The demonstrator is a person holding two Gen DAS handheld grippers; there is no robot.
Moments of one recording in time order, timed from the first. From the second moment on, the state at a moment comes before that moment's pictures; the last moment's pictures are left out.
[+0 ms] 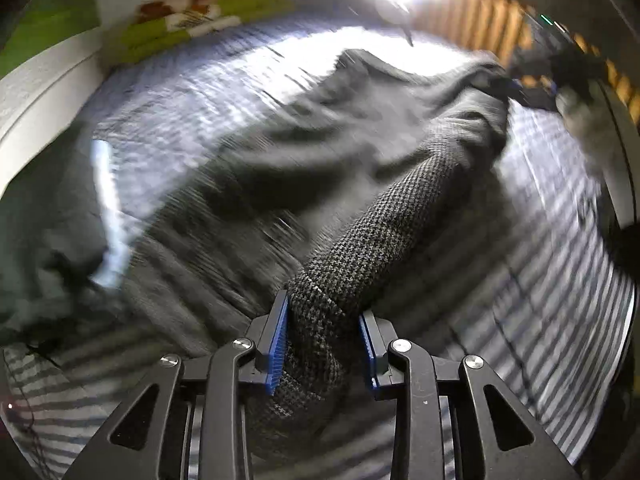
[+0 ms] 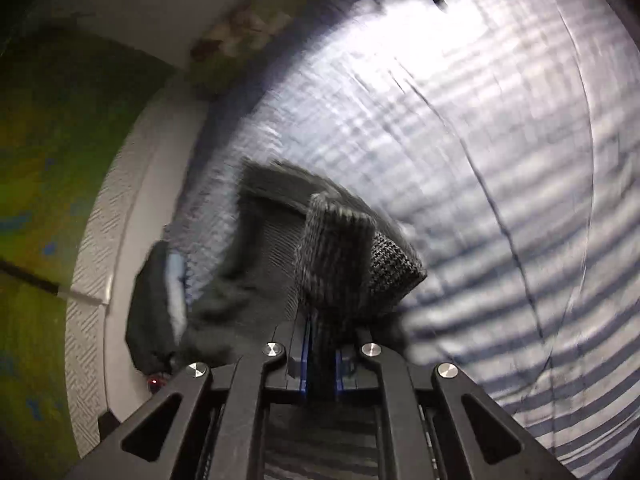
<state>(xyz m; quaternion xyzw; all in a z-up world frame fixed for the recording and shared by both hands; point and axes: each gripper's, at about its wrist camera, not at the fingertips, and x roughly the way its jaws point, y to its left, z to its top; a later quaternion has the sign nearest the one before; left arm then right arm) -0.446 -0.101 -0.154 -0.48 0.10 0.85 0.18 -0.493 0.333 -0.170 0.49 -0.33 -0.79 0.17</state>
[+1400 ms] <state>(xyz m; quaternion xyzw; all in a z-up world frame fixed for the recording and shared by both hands) -0.502 -0.160 -0.150 -0.44 0.04 0.90 0.01 -0.426 0.270 -0.184 0.51 -0.21 -0.81 0.21</state>
